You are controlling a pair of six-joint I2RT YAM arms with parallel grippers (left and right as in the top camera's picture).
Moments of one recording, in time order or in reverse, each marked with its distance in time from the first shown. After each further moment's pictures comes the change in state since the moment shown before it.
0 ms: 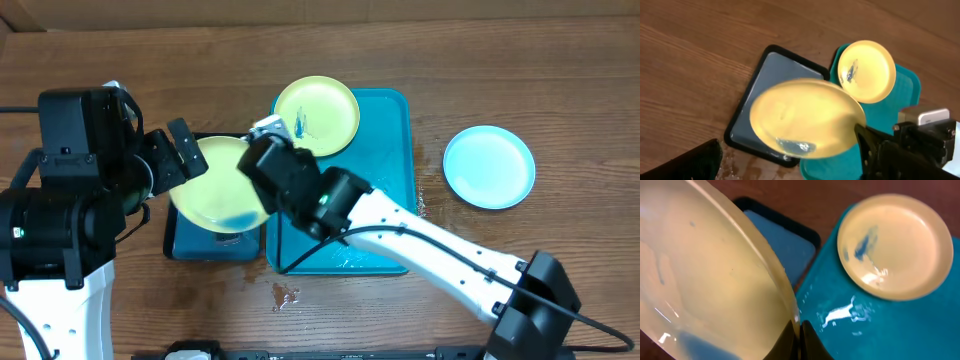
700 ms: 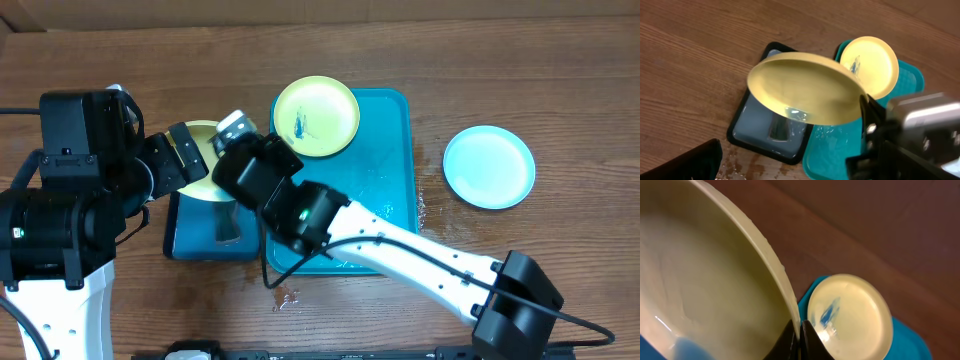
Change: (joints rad) left arm 0.000 0.000 0.000 -0.011 -0.001 0.015; right arm 0.078 0.045 0.000 0.272 0.300 -0.327
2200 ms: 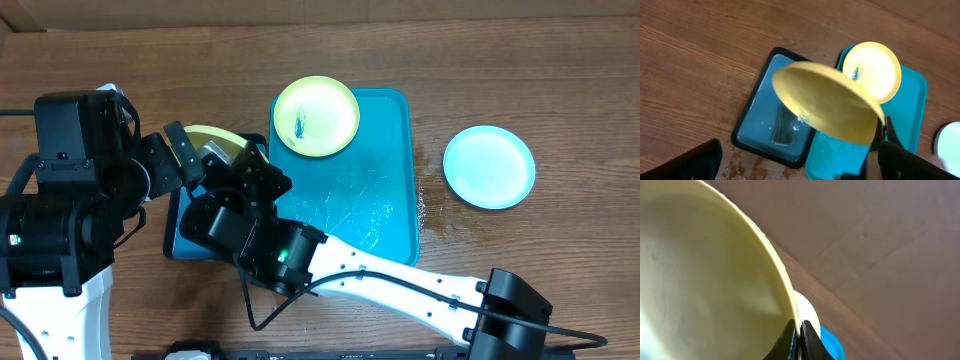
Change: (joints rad) left arm 0.002 -0.011 0.001 0.005 -0.023 0.003; right arm 0.126 0.009 0.000 0.032 0.410 -0.165
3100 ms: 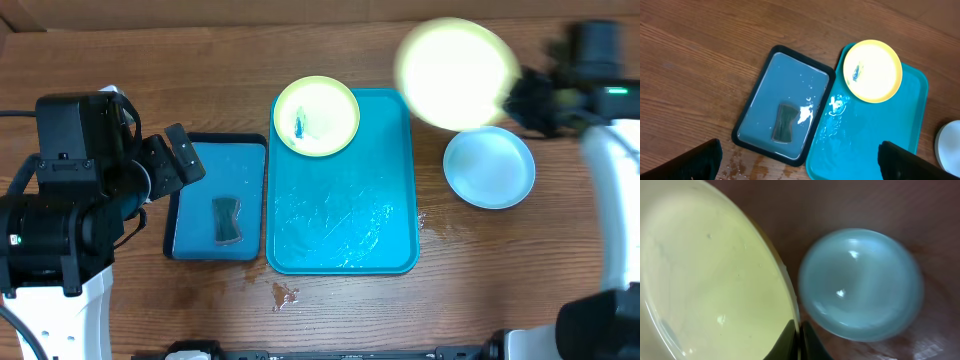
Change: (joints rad) left arm 0.000 0.000 0.000 -0.006 0.001 0.000; right arm -1.395 -0.243 -0.004 -0.744 -1.217 0.611
